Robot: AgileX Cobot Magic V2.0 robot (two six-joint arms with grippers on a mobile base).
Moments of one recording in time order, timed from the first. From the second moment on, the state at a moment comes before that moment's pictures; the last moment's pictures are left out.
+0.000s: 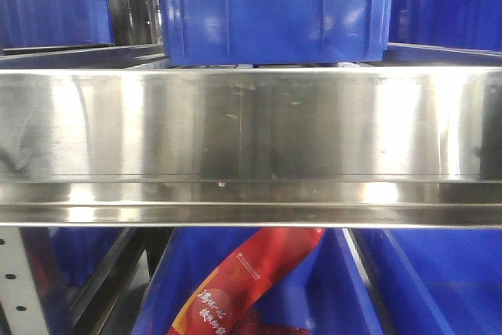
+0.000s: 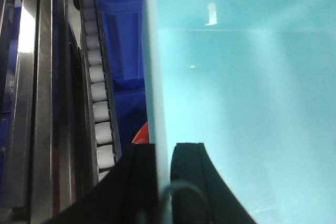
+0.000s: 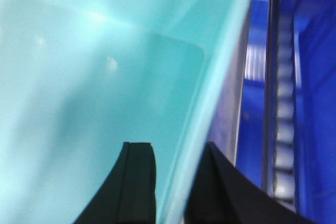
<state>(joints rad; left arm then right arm) -0.39 1.64 -2.05 0.09 1.23 -0.26 0.18 1.48 -1.82 0.04 1.17 0.07</state>
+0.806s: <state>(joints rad) -0.41 1.61 -1.99 0.09 1.23 -0.26 0.18 1.48 -1.84 0.04 1.18 0.08</state>
